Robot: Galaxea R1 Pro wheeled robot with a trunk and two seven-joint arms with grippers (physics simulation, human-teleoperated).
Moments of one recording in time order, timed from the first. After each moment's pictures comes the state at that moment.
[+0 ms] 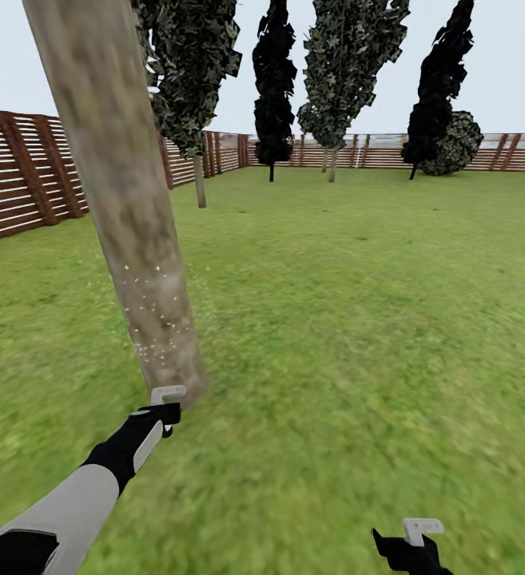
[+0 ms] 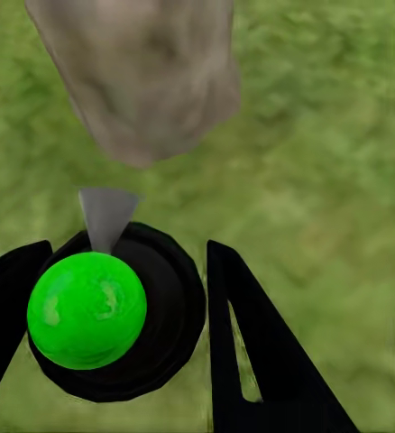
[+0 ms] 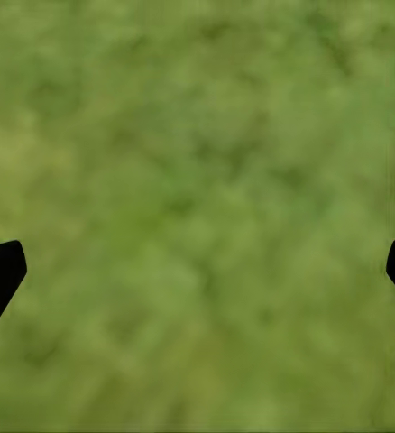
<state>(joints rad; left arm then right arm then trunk) -0.78 0.04 -0.10 -0.47 0.22 0.27 0.16 -0.46 -0.14 -0.26 -0.09 0.17 -0.33 0.15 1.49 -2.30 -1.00</state>
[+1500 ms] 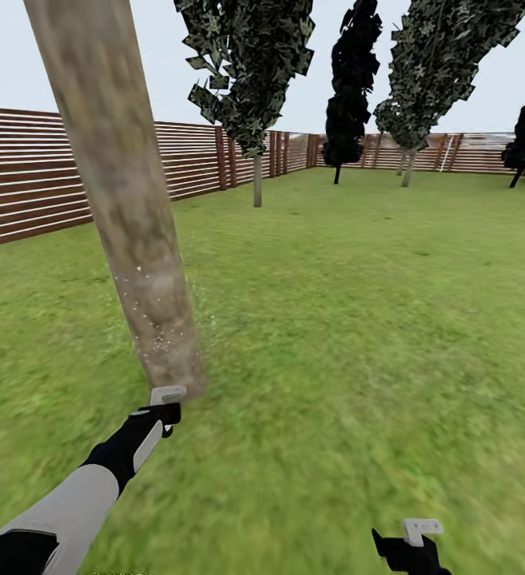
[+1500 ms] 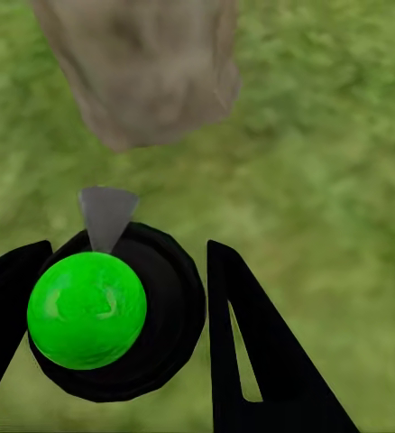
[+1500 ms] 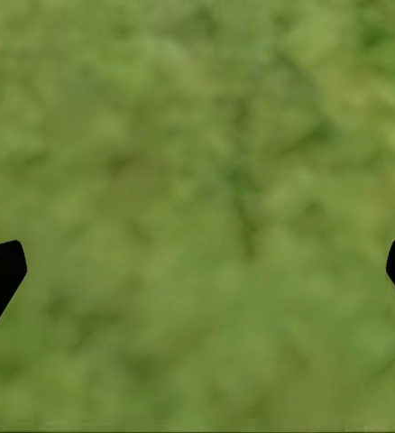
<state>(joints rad) -0.78 0.04 -0.10 -0.47 0.22 0.27 0.17 -0.46 -0.13 -0.26 -0.09 0.17 -0.33 0.15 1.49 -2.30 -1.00</state>
